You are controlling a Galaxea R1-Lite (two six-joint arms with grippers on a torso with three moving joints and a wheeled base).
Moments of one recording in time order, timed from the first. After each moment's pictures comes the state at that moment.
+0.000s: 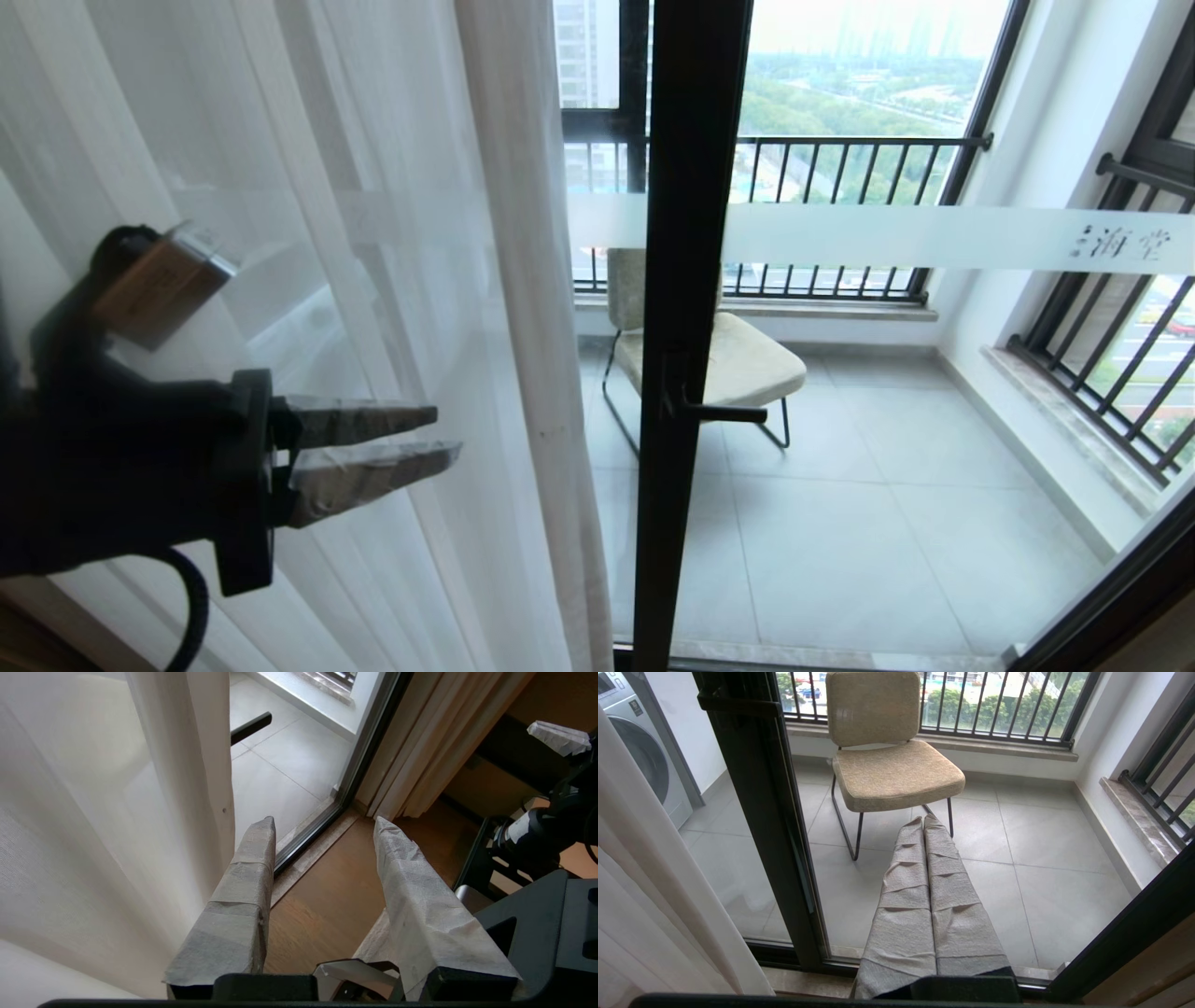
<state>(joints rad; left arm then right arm) -0.43 1.20 -0.73 -0.15 -0.58 0.01 0.01 0.00 0.00 0.00 0.00 -0.06</state>
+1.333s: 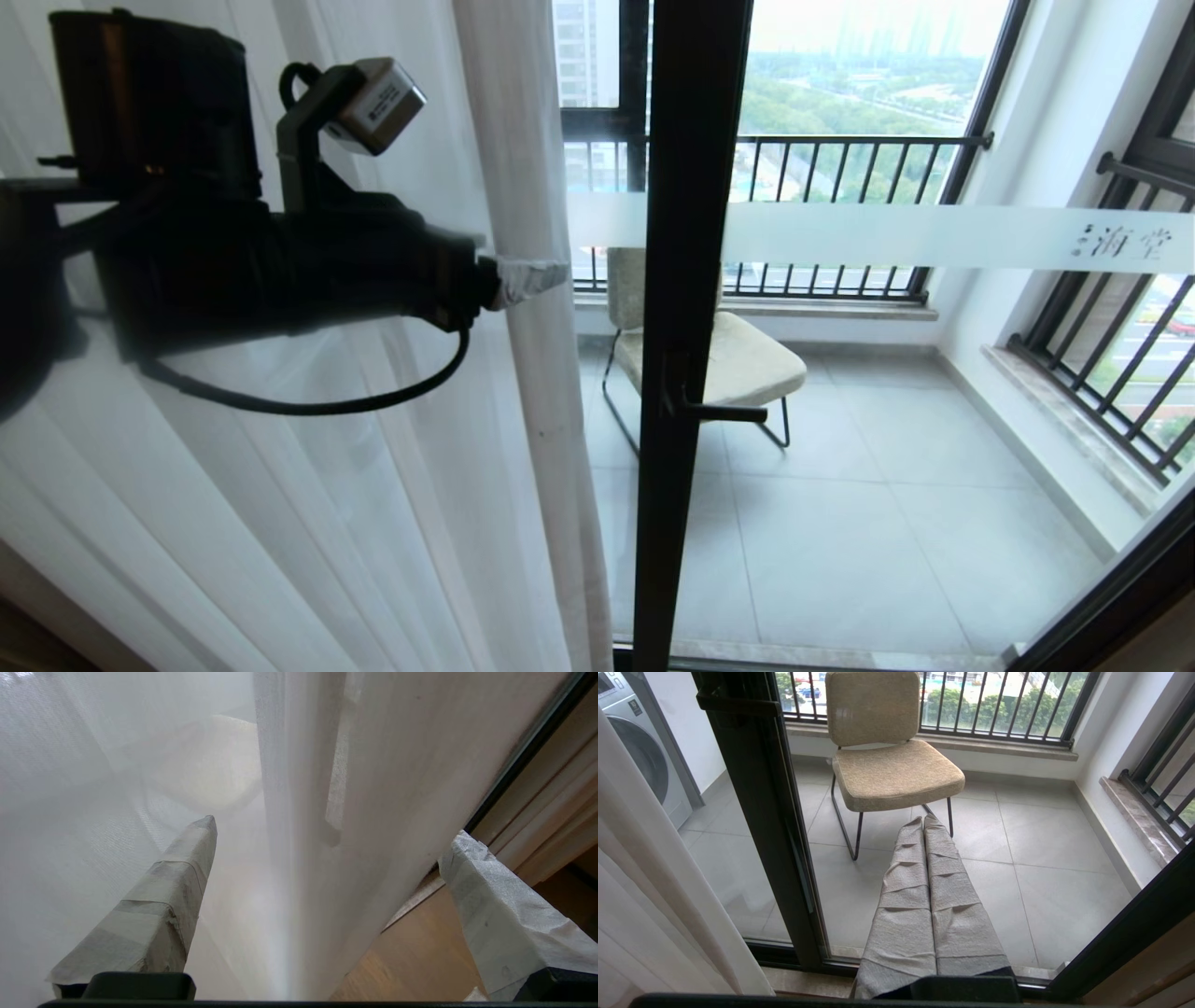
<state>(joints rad) -0.52 1.53 -1.16 -0.15 -0.19 0.01 0.01 0.00 0.00 0.00 0.00 -0.06</state>
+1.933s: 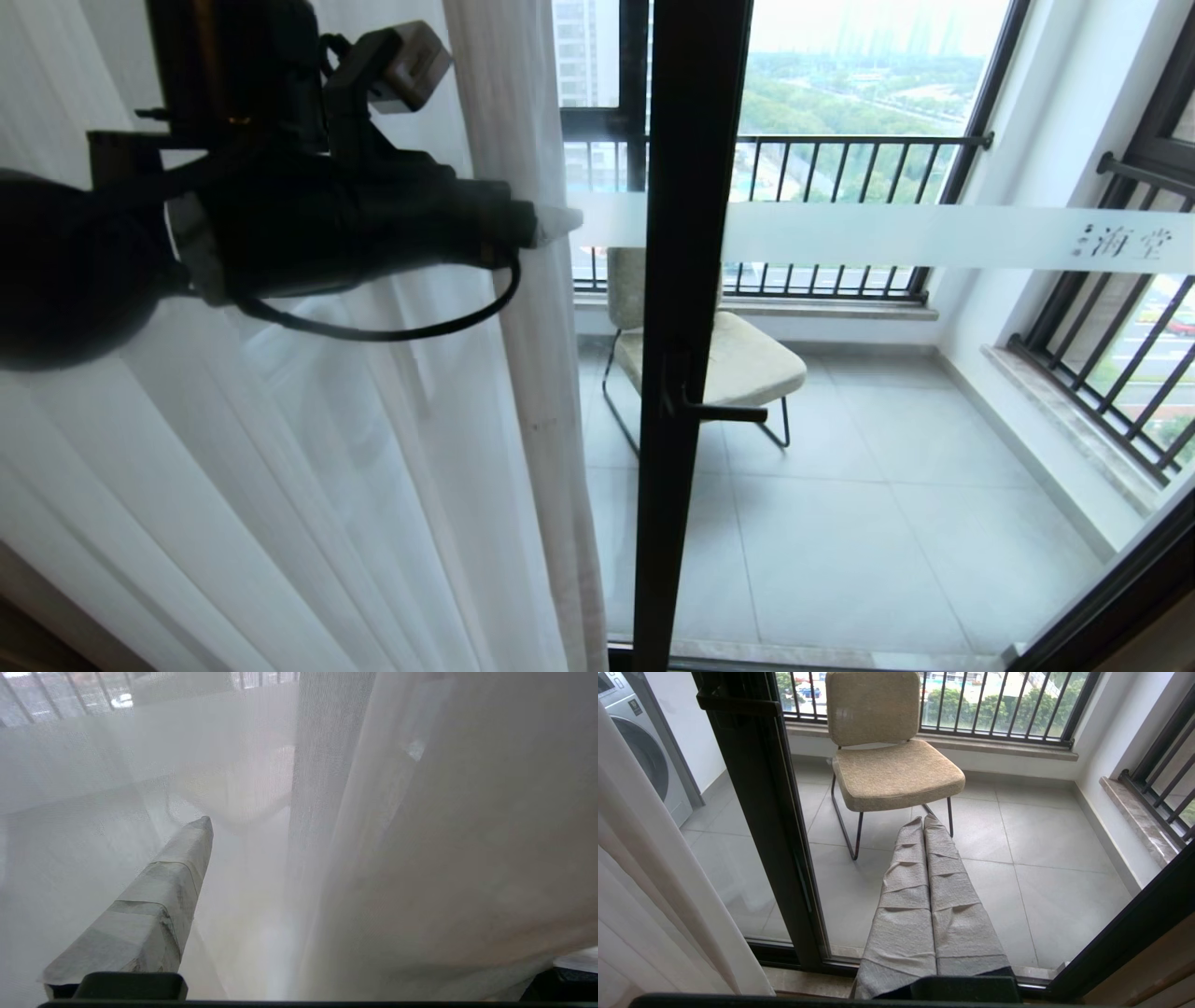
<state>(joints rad) -0.53 1.64 -1.32 -0.15 -0.06 -0.08 0.01 0.00 0.00 0.00 0.00 -0.06</state>
